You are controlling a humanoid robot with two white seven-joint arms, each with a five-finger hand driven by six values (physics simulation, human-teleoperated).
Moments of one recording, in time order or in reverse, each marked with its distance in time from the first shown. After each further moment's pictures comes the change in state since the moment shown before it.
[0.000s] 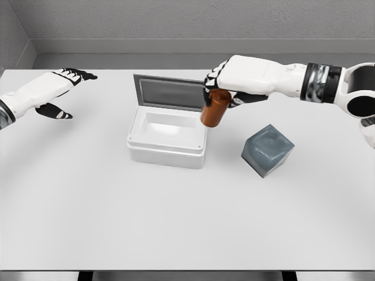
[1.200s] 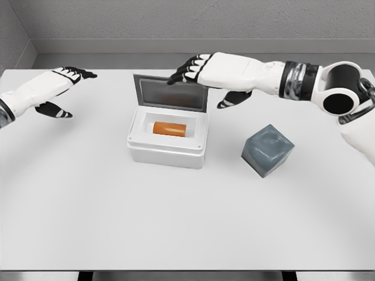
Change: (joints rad) left arm -0.011 -0.001 0.002 0.002 0.006 0.000 0.000; right arm -0.006 0.065 -0.017 -0.012 0.050 0.044 0.000
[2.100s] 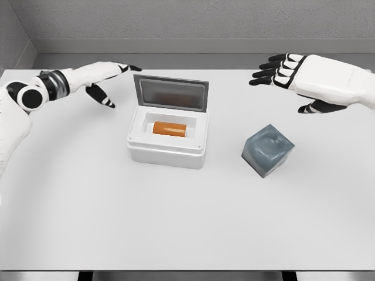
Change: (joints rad) left arm -0.305 -0.336 -0.082 0.427 -0.008 -0.001 -0.237; right arm 0.307 -0.291 -0.373 -0.129 -0.064 -0.190 0.000
